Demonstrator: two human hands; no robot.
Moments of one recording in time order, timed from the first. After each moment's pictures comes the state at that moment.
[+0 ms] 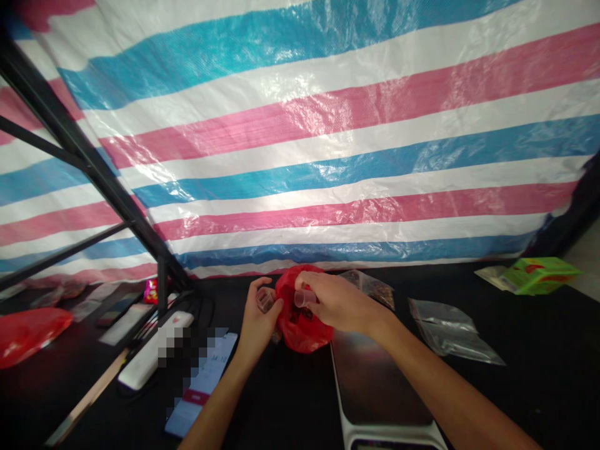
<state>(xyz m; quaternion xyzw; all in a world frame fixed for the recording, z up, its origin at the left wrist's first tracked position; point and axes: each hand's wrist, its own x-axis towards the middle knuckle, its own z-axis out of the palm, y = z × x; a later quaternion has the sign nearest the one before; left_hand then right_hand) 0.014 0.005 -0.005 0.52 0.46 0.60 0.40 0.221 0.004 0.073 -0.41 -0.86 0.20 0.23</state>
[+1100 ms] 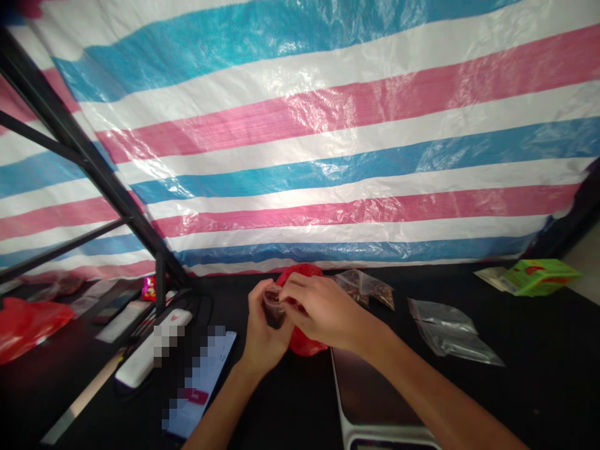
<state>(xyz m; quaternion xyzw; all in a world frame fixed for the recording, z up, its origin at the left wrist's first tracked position) 0.022 -0.015 -0.011 0.68 0.37 0.61 0.17 0.199 -0.011 0.086 -0.32 -0.89 0.12 0.31</state>
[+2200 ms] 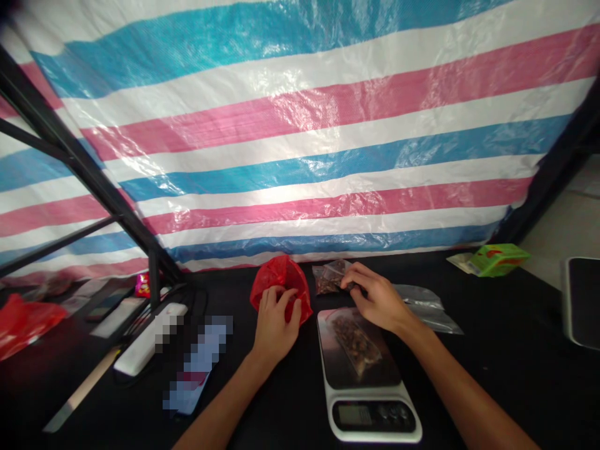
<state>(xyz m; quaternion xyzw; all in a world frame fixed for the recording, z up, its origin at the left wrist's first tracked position) 0.047 -0.027 -0.032 0.76 0.52 0.39 0.04 0.324 -0.019 0.003 -0.44 -0.80 0.13 0.38</state>
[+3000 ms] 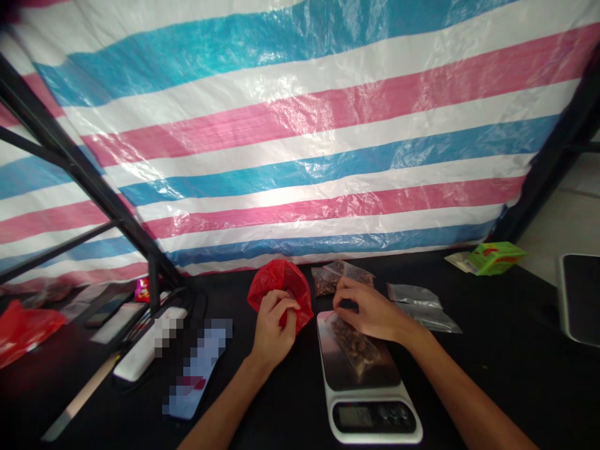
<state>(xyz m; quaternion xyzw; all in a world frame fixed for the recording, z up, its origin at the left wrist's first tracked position) 0.043 -0.031 -0.024 0.78 0.40 0.48 0.06 0.308 -0.032 0.016 -0.43 -0.83 0.23 0.27</state>
